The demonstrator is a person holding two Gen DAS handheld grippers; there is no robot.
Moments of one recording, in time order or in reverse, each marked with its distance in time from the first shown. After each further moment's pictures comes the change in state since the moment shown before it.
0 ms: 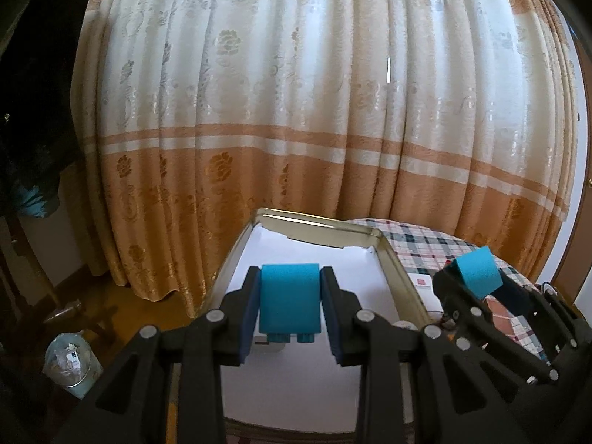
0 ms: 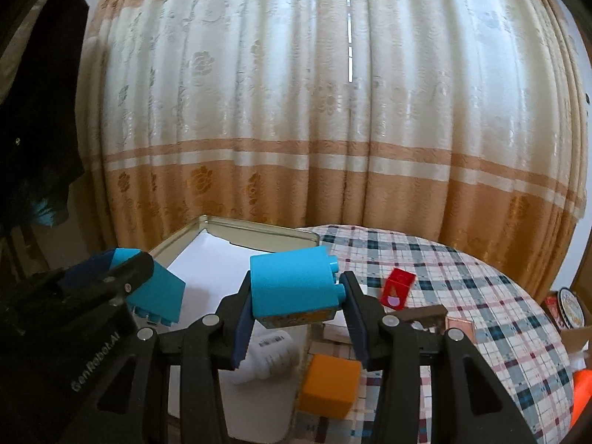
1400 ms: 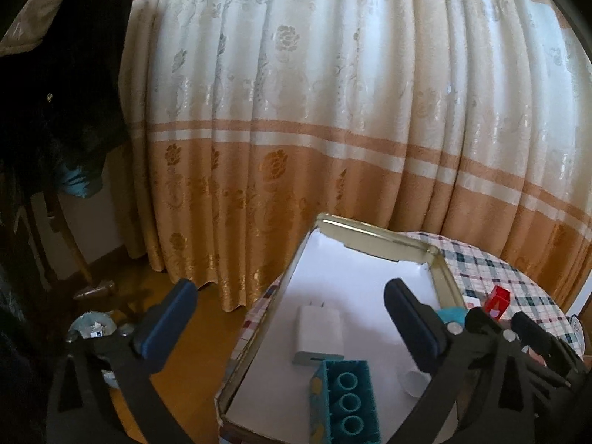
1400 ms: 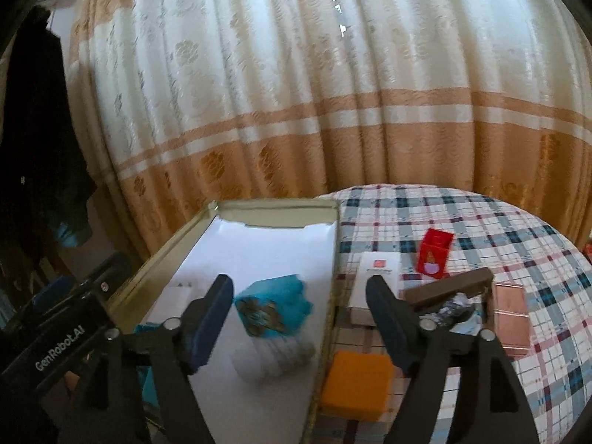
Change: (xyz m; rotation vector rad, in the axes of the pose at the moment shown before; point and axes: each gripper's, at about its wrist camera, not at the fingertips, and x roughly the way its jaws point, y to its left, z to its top) left arm 0.006 0.024 0.007 -0.087 -0.003 0.175; right arm 0.030 -0.026 -0.005 0.185 0.120 0.131
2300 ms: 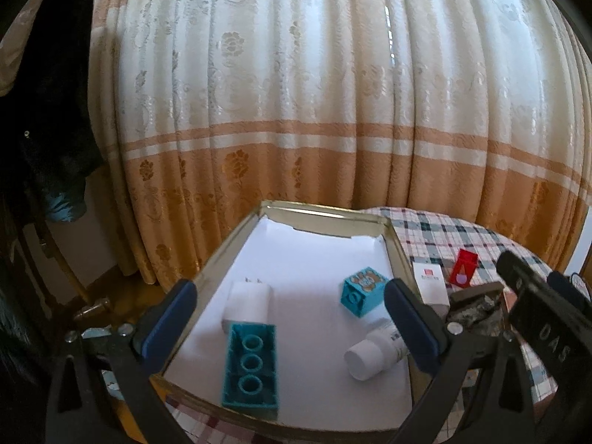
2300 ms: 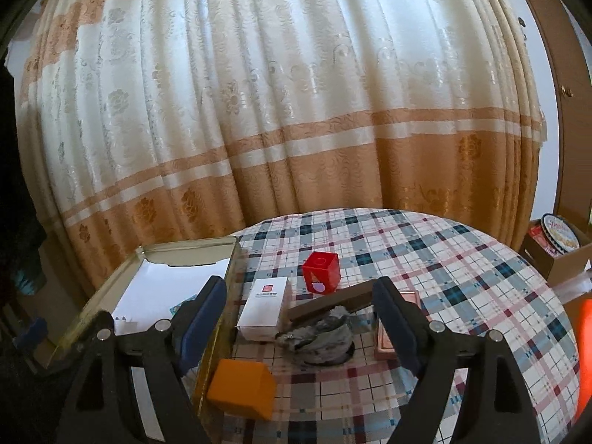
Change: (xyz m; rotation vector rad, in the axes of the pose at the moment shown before) left arm -0.019 -0.067 -0.022 0.137 0.010 -0.031; right arm -0.042 -0.061 0.003 0.117 -0.123 -0.226
